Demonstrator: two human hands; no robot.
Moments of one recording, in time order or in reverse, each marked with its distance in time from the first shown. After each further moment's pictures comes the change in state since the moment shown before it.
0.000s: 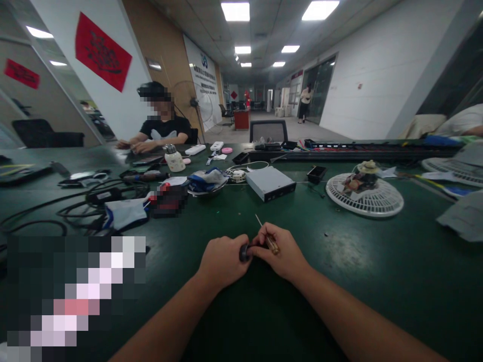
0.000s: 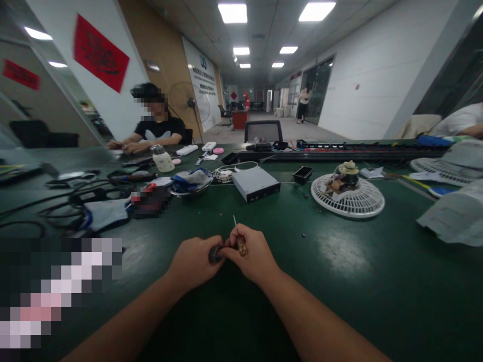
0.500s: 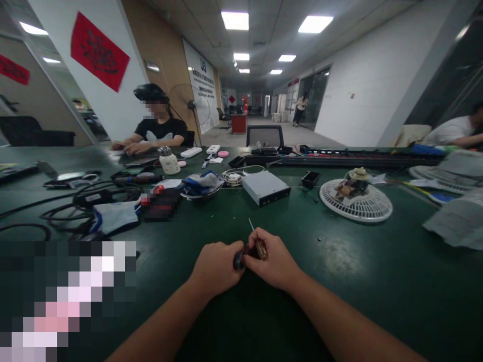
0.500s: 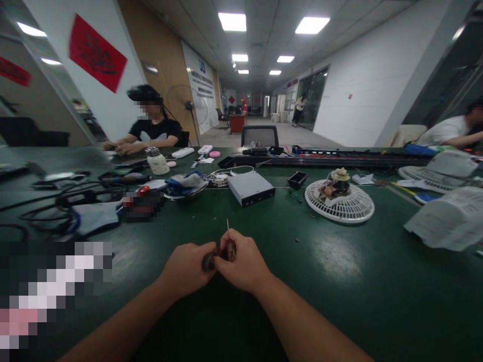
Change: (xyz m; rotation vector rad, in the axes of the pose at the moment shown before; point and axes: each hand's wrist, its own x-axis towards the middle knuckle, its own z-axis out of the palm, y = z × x) left_hand 0.000 -0.002 0.003 -0.009 0.017 0.055; right_hand 0.001 -0.010 0.002 -0.192 0.004 0.021
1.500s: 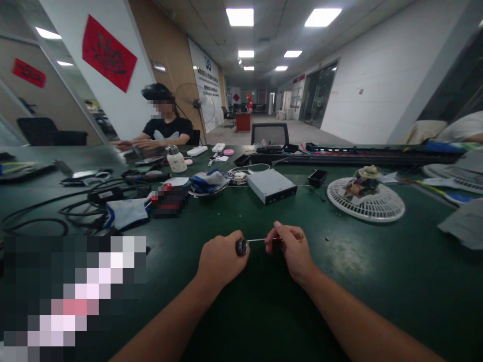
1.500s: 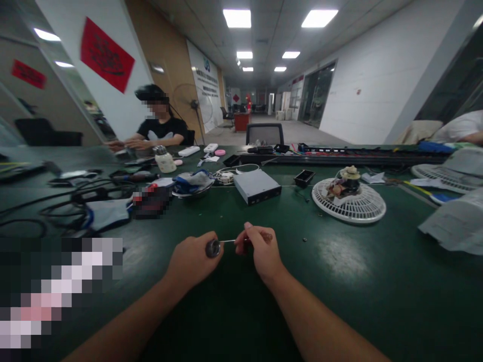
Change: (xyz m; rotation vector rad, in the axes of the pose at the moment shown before) left_hand 0.002 0.001 -0.004 -0.120 0.103 -0.267; right_hand 0.004 0.010 -0.006 0.587 0.231 0.053
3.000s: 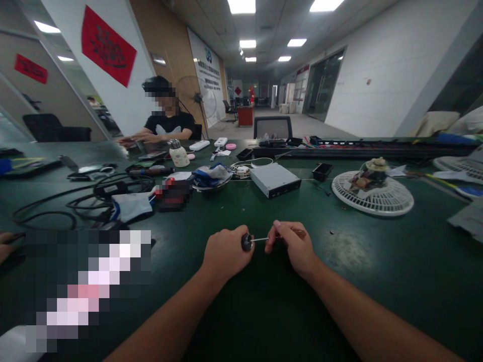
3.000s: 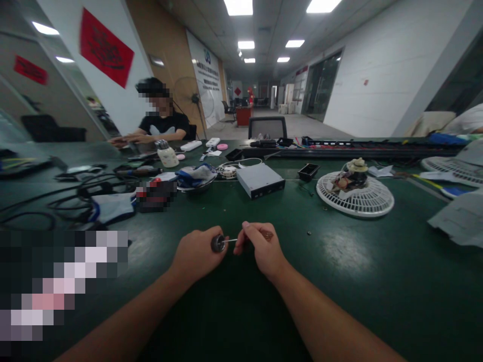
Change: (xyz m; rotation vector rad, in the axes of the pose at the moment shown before) left_hand -0.002 0.005 -0.005 0.063 -0.088 0.015; right_hand -0.006 -0.006 0.002 -0.097 -0.136 -0.024
